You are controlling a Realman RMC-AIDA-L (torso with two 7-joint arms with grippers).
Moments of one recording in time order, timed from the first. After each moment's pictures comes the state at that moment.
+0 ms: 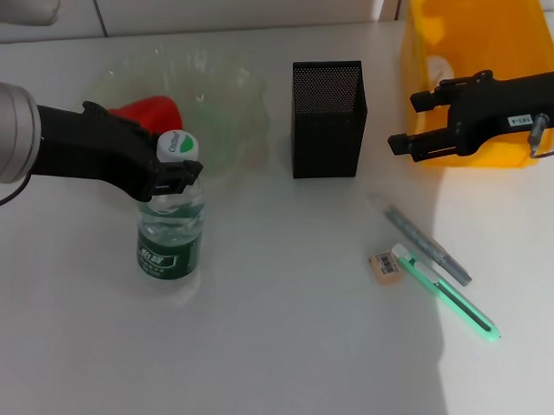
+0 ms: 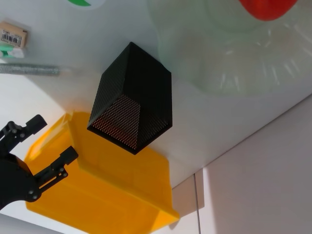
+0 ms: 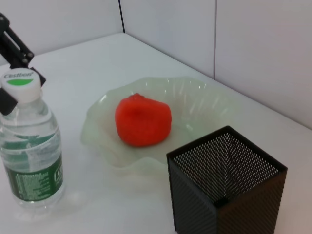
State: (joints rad) left arm -0.30 -2.07 1.40 1.85 2.37 1.54 -2.50; right arm 0.63 2.08 -0.77 -0.94 -2.25 -1.44 1.65
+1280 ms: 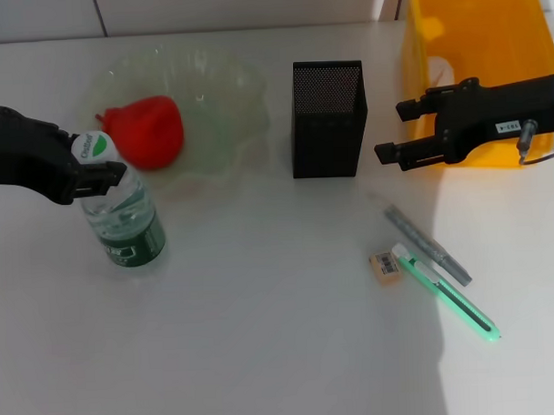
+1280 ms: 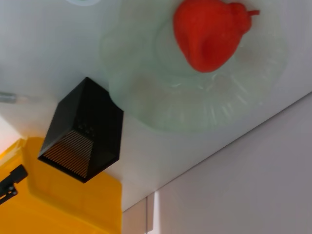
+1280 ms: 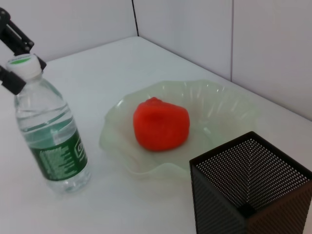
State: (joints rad) left arm -0.25 -2.07 1.25 1.93 2.41 1.63 -2.46; right arm 0.62 2.09 -0.84 -0.95 -2.21 -1.45 1.69
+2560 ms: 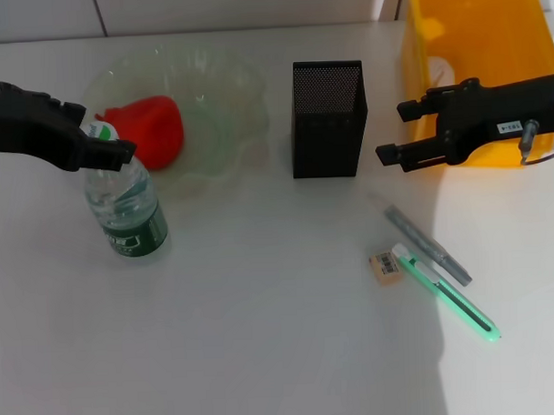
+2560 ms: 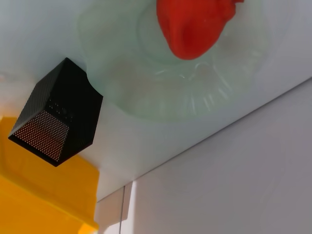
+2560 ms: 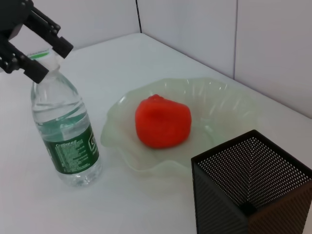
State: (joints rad) left arm -0.31 -2.07 1.22 1.85 2.43 1.60 -2.50; right arm 0.62 2.08 -0.85 -0.97 -2.21 -1.45 1.69
